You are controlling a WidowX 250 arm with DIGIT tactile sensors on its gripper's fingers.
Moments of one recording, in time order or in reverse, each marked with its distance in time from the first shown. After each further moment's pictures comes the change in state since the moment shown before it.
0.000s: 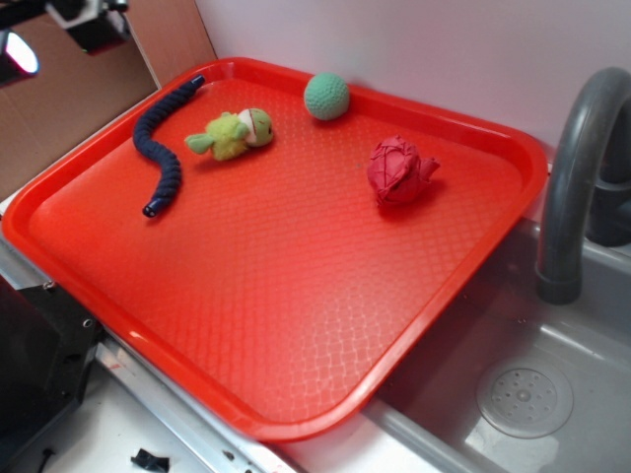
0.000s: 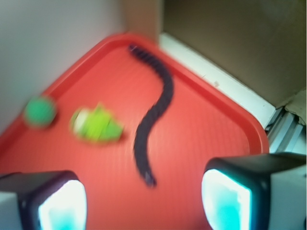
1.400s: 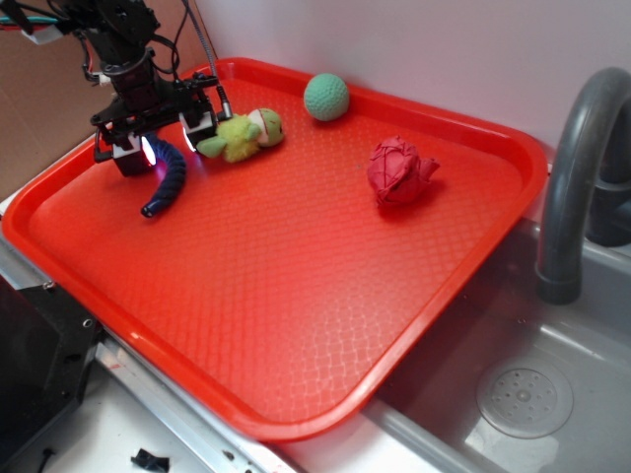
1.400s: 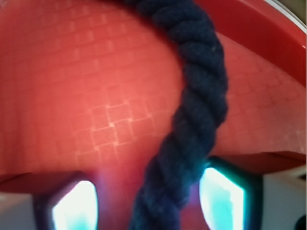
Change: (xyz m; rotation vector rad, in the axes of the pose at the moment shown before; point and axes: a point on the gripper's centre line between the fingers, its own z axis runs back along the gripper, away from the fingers) arm 0.007 -0.013 -0.147 0.082 0.168 0.076
